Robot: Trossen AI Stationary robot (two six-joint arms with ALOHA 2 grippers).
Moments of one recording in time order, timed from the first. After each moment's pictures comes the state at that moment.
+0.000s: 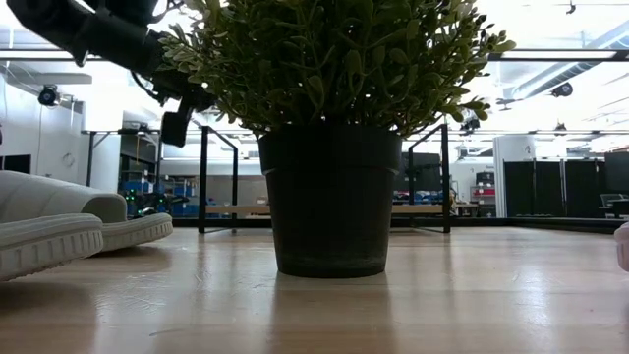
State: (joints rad) left arm -0.06 1.16 0.50 0.44 -0.72 -1.64; right arm -0.28 1.35 1.58 -0.60 -0.29 0.56
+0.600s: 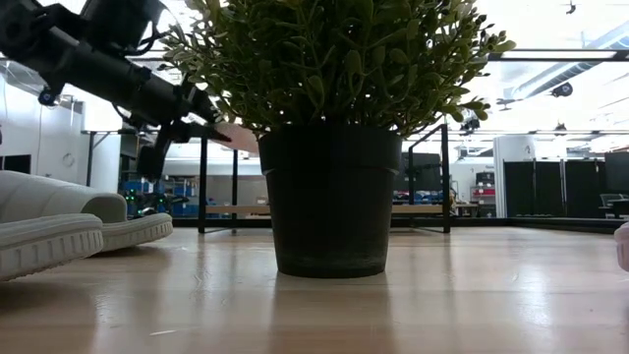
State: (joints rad) left arm -0.06 1.16 0.35 0.50 -0.80 -1.70; right arm -0.28 1.35 1.58 -0.59 -0.30 0.55
